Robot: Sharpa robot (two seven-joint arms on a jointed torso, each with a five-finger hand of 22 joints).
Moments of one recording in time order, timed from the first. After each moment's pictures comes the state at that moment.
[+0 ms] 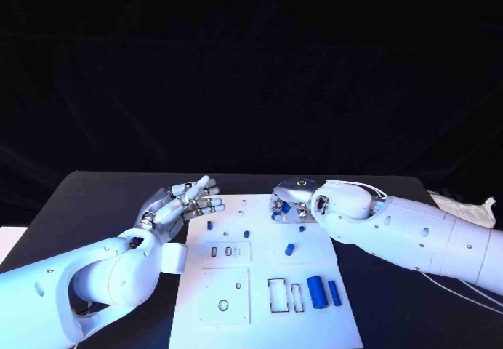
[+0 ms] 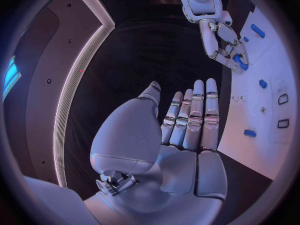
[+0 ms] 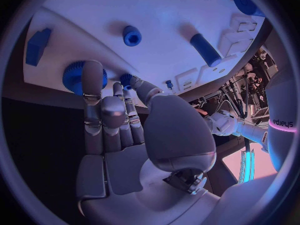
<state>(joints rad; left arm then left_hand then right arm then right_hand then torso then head) 1.14 -0.89 0.01 1.75 0.11 -0.43 0.47 1.36 -0.01 0.08 0.22 0.07 0.92 0.23 0.07 0.07 0.99 0.18 0.09 0.07 1.10 0.12 0.15 0.18 0.17 0.99 0.23 0.24 0.10 1.16 -0.72 0.10 1.35 -1.82 -0.09 -0.06 1.29 -0.07 0.38 -0.03 0.16 1.09 0.13 0.07 0.07 1.16 0.08 0.06 0.06 1.46 -0.01 1.10 0.85 0.17 1.36 0.08 0.77 0.43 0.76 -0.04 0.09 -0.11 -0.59</state>
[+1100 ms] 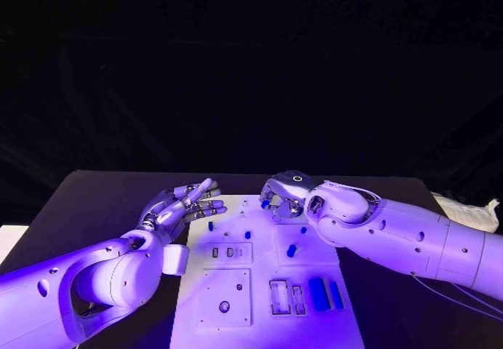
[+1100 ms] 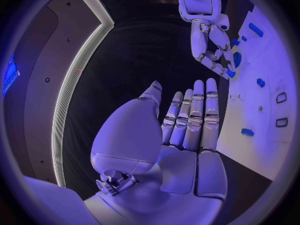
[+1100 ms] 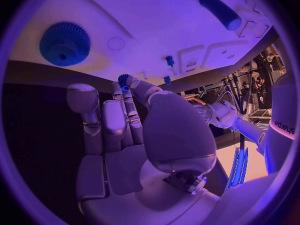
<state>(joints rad) 1.14 -0.88 0.01 1.74 0.11 -0.42 0.46 1.37 0.00 0.08 0.19 0.07 0.92 0.23 0.07 0.07 0.99 0.18 0.08 0.07 1.10 0.12 0.15 0.19 0.17 1.00 0.23 0.24 0.10 1.16 -0.69 0.10 1.39 -1.82 -0.29 -0.11 1.34 -0.07 0.50 -0.05 0.10 1.15 0.13 0.07 0.09 1.22 0.07 0.06 0.06 1.46 -0.02 1.22 0.96 0.14 1.38 0.08 1.03 0.73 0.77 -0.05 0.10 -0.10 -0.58</state>
